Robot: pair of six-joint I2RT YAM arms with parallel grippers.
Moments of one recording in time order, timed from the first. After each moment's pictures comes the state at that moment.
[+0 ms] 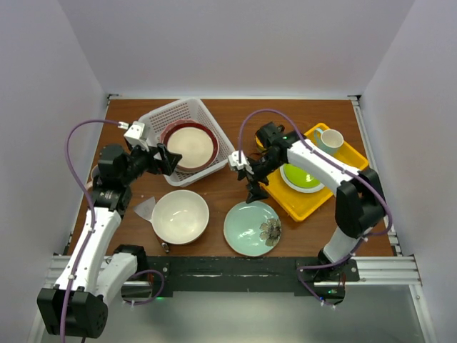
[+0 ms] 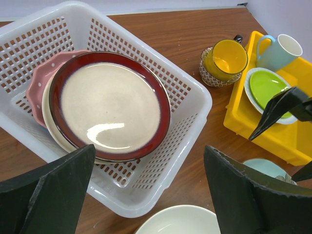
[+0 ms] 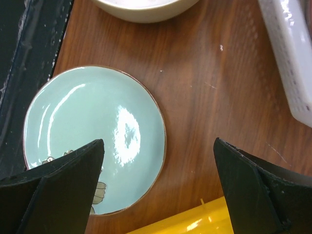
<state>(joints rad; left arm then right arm) -0.07 0.86 0.71 -0.11 0.44 -0.18 0.53 1.68 1.32 -0.94 -0.85 -1.15</state>
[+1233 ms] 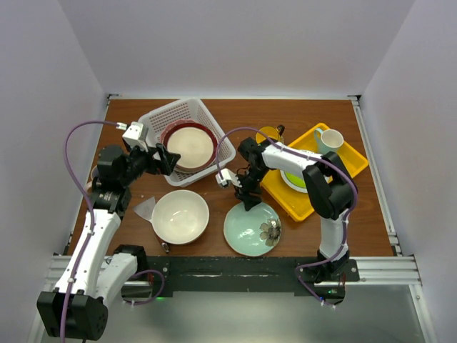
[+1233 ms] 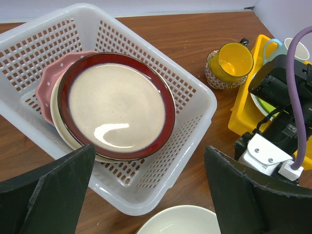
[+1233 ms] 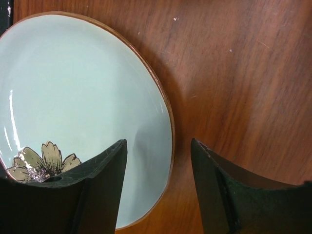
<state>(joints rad) -0.07 0.84 0.71 -0.12 0.41 -0.18 0.63 1.97 1.38 -0.98 -0.64 -1.14</state>
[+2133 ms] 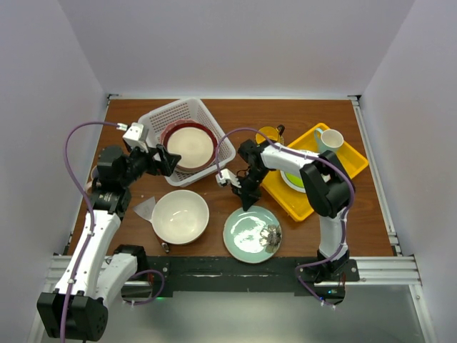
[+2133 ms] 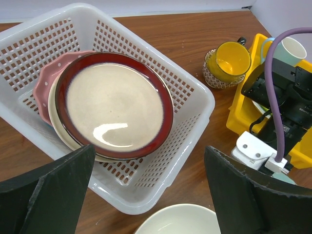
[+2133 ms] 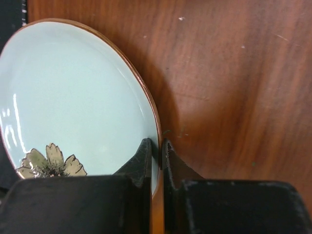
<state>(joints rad) -0.07 0.83 0.71 -0.12 0.41 -0.18 0.64 2.00 1.37 -0.98 -0.66 -1.05</state>
